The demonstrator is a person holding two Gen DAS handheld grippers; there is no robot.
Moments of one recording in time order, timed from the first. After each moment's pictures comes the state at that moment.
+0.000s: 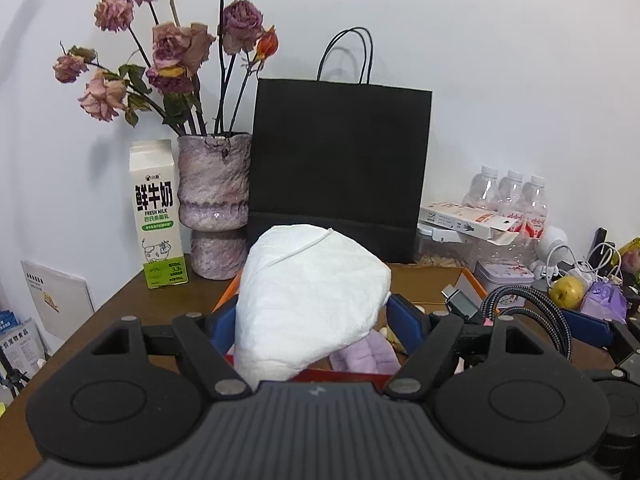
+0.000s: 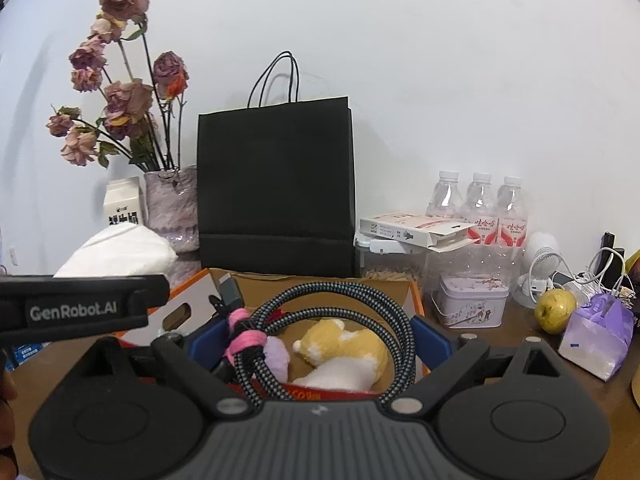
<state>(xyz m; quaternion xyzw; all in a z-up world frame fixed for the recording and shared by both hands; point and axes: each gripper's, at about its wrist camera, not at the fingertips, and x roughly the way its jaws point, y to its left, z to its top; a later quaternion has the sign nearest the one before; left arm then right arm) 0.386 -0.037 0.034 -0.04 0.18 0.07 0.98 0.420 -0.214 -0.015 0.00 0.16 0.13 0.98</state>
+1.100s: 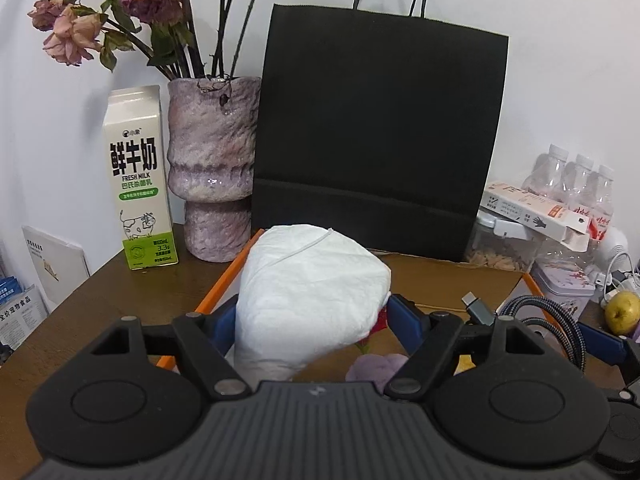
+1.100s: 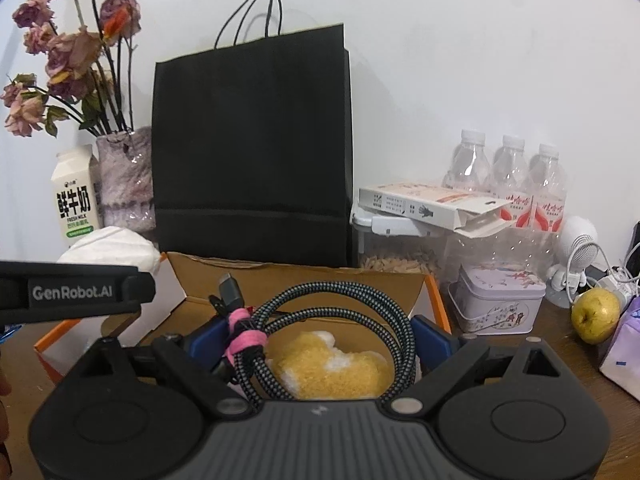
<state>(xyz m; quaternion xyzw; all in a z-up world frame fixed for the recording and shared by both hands) 0.495 -0.018 0.003 -0.06 0.24 0.11 0.96 0.530 -0.196 -0.046 -0.01 0.20 0.13 0.97</state>
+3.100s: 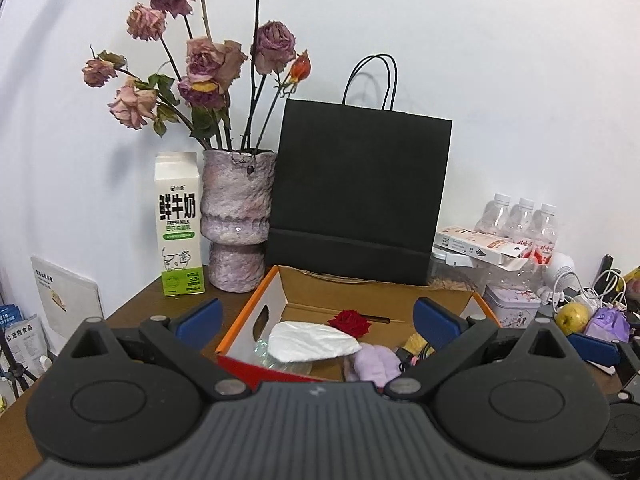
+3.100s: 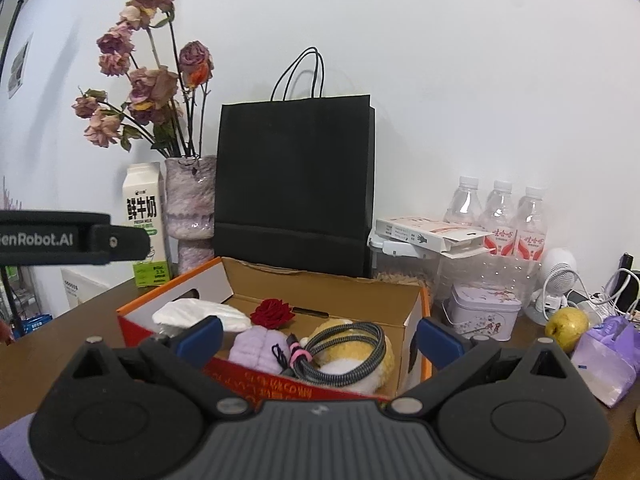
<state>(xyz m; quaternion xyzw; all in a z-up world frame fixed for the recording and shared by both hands) 0.362 -0.022 0.038 -0.06 0.15 0.09 0.98 0.416 -0.225 -0.020 -0.04 0.15 0.18 0.97</state>
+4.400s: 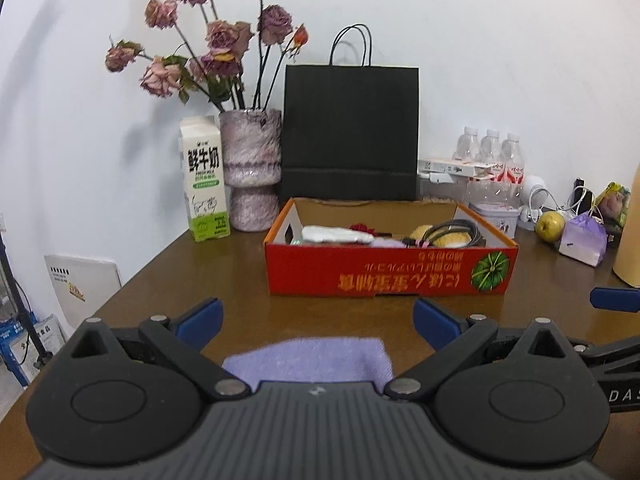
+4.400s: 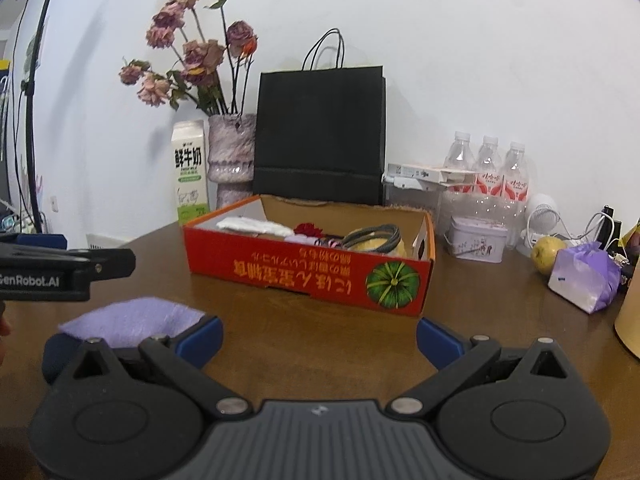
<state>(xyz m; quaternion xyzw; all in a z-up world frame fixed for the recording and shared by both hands) 0.241 -0.004 -0.021 -0.01 0.18 0.06 0.98 0.289 -0.242 -0.062 -0.04 0.19 0.19 0.96</state>
